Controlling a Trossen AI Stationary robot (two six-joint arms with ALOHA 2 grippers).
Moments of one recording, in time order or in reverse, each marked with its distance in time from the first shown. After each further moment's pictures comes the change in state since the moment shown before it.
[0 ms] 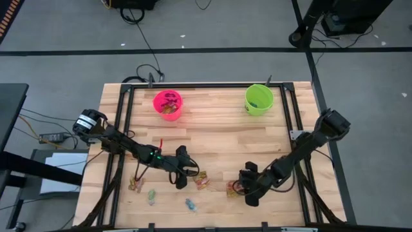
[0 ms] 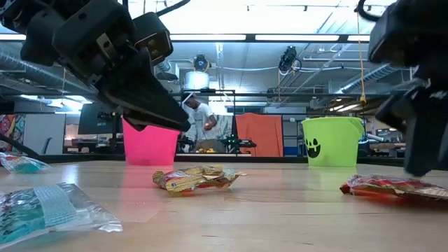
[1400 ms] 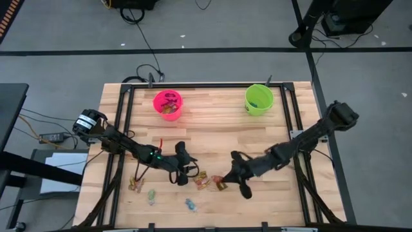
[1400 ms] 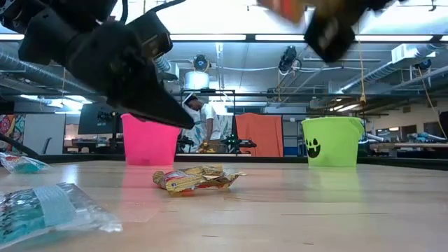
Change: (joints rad) left arm 0.001 -0.001 0.000 -0.021 -0.149 0.140; right arm -0.178 -0.175 0.068 0.290 -0.090 -0.315
